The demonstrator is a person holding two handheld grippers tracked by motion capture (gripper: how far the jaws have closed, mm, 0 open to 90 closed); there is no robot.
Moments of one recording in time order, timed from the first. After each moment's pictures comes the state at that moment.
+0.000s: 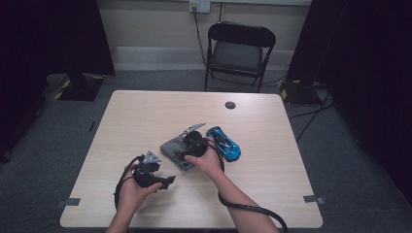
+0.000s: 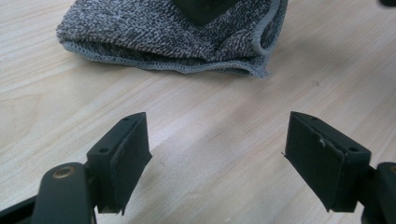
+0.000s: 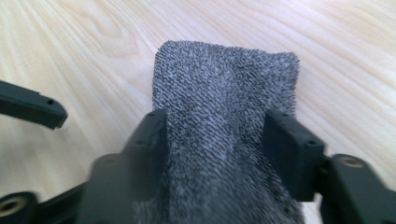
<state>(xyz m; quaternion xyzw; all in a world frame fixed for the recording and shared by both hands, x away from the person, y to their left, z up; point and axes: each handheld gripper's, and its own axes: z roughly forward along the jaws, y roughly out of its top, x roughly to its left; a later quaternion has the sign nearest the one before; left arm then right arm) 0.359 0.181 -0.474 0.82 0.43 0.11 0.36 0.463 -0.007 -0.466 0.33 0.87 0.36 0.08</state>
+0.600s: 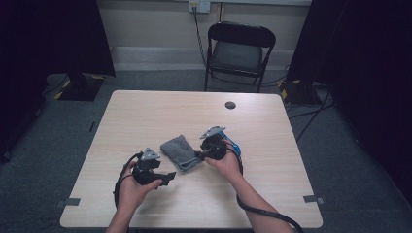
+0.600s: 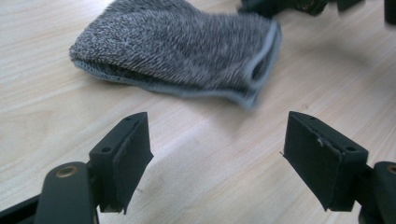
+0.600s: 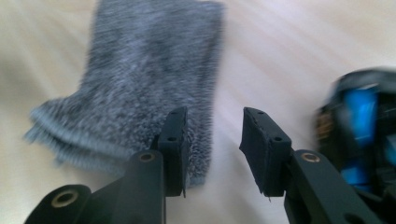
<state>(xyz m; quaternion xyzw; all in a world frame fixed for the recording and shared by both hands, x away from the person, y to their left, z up) 0.361 0.180 -0.462 0.81 0.44 0.11 0.38 0.458 -0.067 -0.475 0.33 0.87 0.35 0.11</state>
